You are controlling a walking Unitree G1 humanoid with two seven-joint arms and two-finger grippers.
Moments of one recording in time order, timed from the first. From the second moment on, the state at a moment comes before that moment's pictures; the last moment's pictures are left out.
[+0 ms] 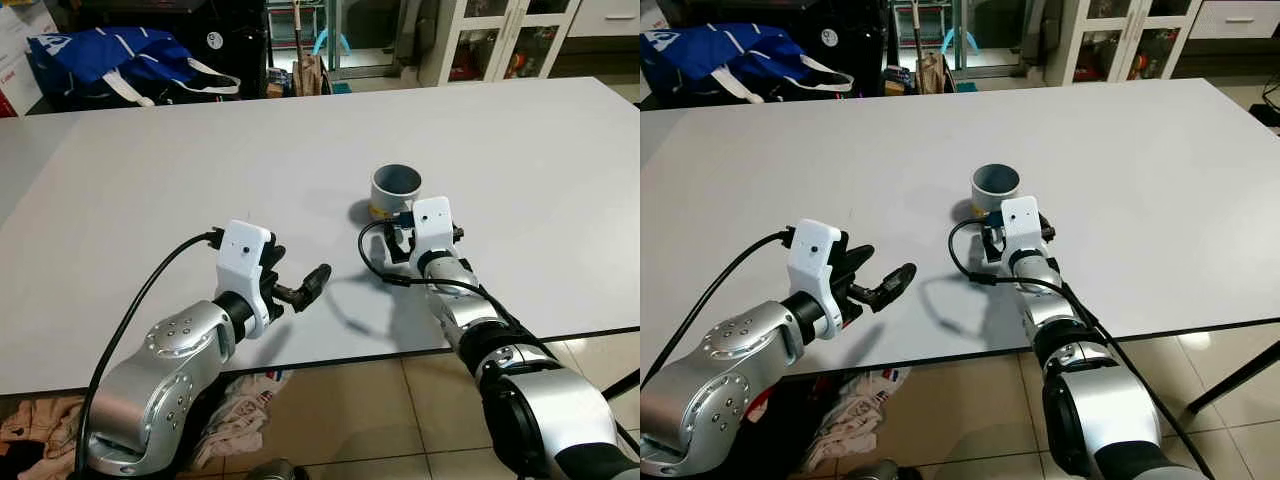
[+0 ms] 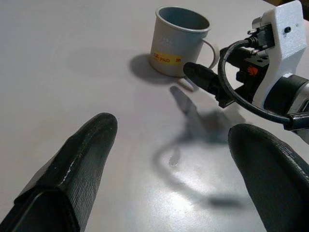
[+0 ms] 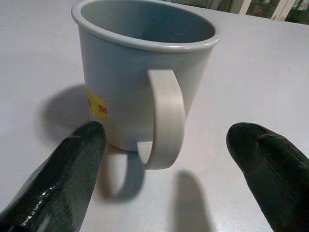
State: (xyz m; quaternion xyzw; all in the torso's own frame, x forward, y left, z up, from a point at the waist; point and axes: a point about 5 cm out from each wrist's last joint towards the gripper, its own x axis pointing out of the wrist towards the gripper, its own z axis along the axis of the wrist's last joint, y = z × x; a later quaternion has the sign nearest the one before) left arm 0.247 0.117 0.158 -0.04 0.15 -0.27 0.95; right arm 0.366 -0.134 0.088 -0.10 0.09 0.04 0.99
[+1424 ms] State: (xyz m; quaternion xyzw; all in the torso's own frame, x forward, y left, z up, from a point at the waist) left arm 0.231 0.140 0.088 0.13 0.02 -0.31 0.94; right arm 0.368 -0.144 0.094 -0.14 0.06 0.02 0.99
